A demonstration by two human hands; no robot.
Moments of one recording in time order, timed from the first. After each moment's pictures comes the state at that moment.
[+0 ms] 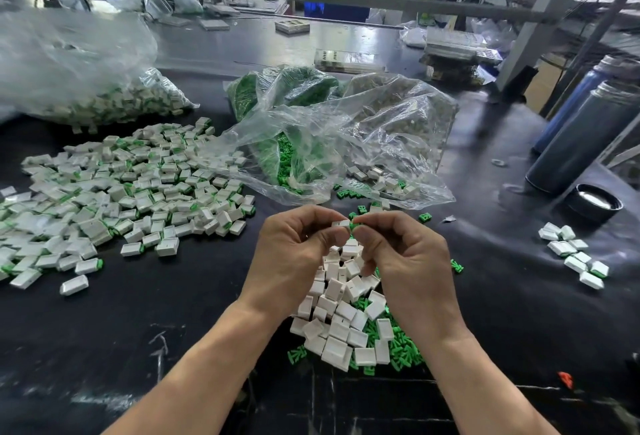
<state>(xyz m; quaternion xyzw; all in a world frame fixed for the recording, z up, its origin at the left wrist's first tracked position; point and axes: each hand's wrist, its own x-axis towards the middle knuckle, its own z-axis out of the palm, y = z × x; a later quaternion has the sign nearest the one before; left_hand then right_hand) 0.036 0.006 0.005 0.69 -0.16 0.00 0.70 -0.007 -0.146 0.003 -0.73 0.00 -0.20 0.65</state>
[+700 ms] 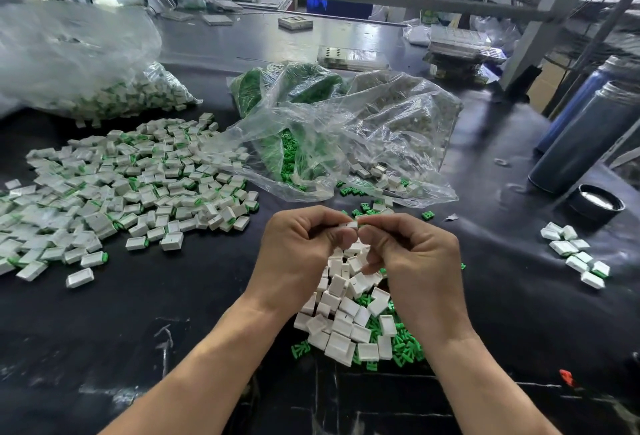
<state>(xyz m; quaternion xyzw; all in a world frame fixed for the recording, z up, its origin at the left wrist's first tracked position) 0.031 0.004 0.010 0.70 -0.17 0.01 0.69 -0.011 -0.142 0.007 -0.72 0.04 -0.22 0.66</state>
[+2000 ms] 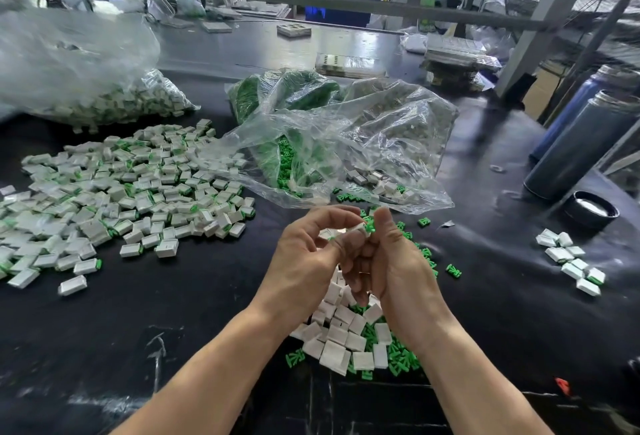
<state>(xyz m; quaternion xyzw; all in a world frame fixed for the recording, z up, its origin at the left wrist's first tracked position) 0.029 -0.005 0.006 0.64 -0.17 -0.07 0.75 -0.004 -0.140 0.005 -0.63 0.00 0.00 0.77</state>
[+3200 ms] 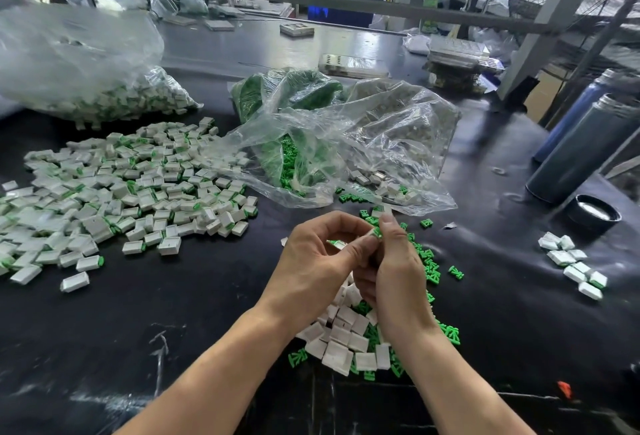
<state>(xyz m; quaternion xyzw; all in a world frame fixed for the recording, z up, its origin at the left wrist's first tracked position) 0.027 -0.007 0.005 0.66 -0.20 -0.08 0.72 -0.001 -0.123 0.002 -0.63 0.07 -0.10 0.77</state>
